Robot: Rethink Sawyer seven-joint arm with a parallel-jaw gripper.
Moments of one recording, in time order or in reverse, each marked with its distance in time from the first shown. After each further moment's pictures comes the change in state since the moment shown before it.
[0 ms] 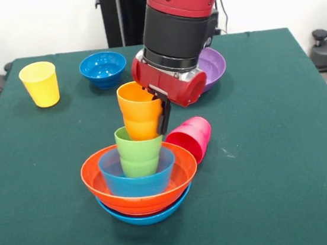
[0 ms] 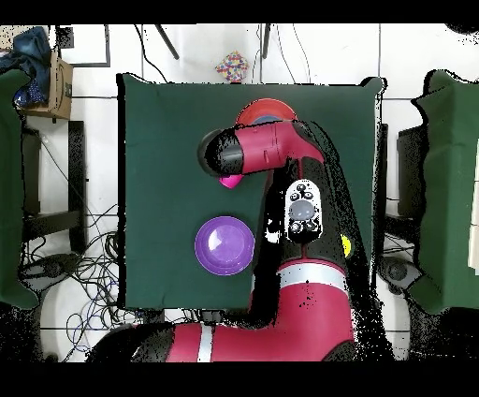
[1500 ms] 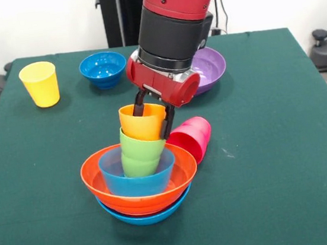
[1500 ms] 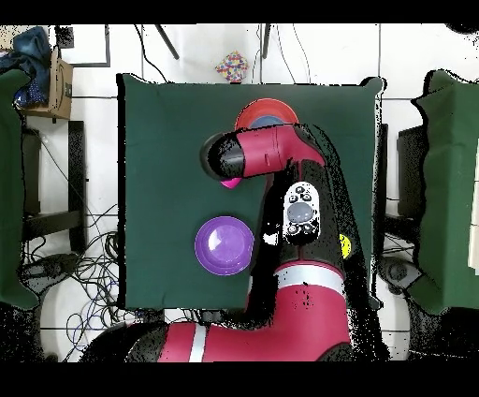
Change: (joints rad) arm 0.015 0.006 -0.038 0.004 0.000 -0.013 0.000
